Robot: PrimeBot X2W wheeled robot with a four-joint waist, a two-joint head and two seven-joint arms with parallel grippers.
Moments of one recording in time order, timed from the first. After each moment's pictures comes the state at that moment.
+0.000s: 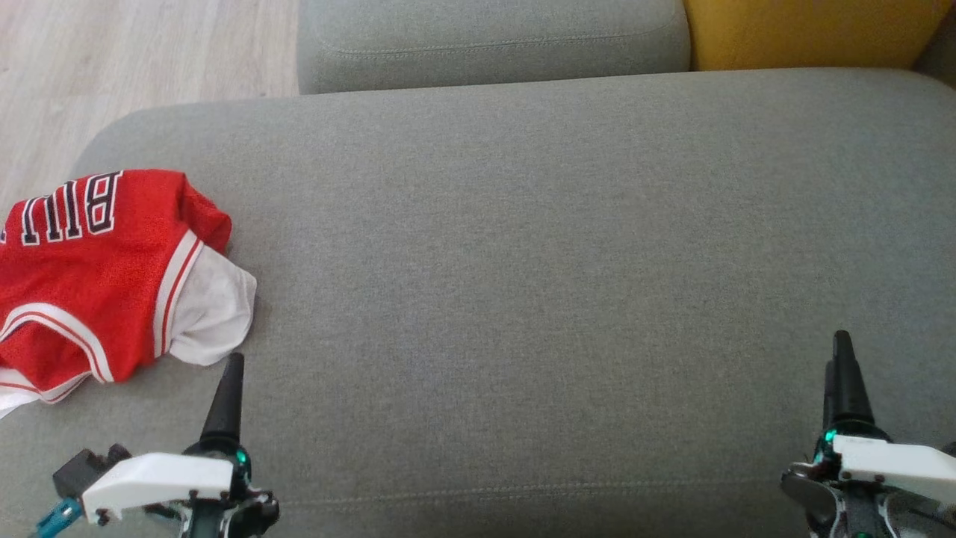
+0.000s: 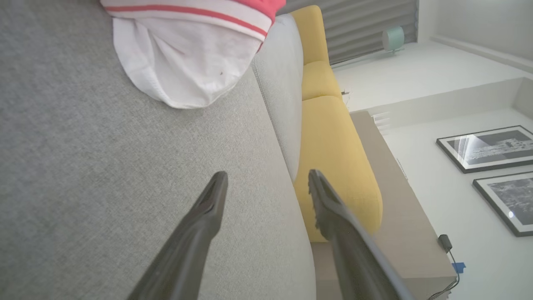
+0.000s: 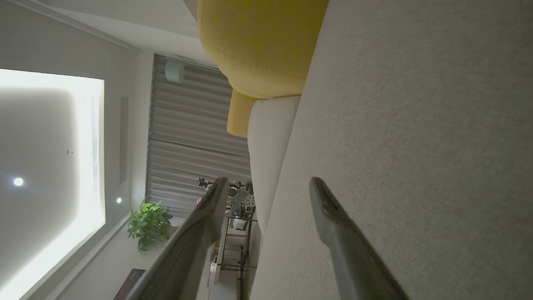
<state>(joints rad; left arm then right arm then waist) 0.03 0.03 0.01 0.26 -1.29 -0.10 0.02 0.00 -0.04 -0.03 0.33 1.29 0.12 0.02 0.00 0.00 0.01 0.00</state>
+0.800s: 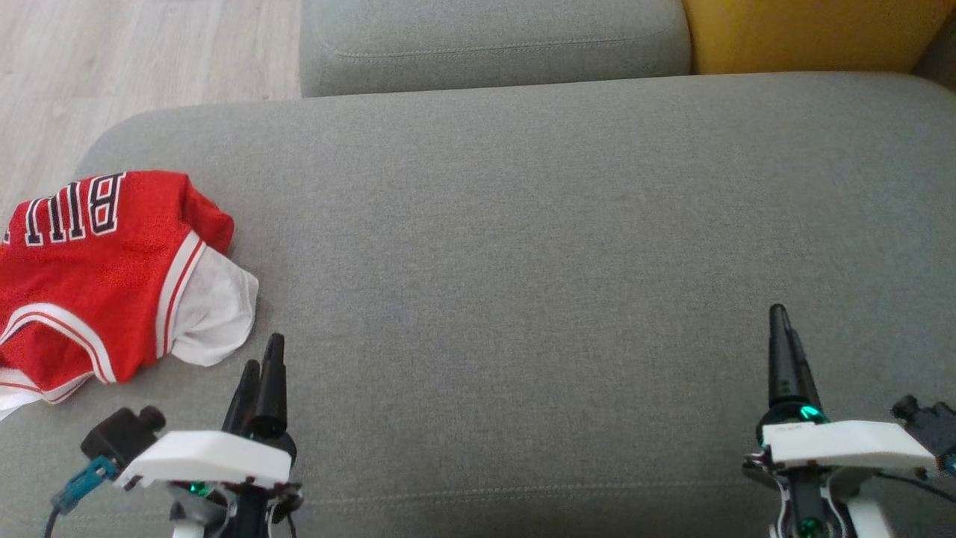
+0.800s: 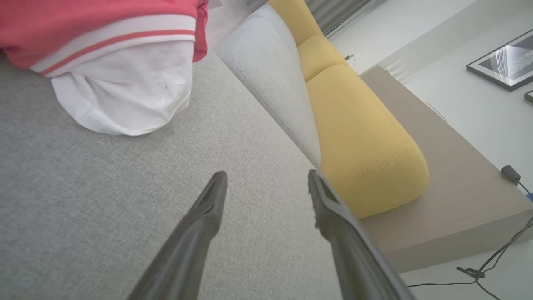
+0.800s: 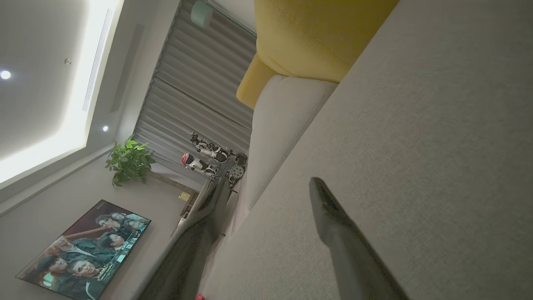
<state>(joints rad) 0.03 0.03 -0.09 0.17 -0.95 -0.02 -0.05 -0.02 -0.04 0.09 0.30 0.98 0.12 -0.04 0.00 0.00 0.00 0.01</state>
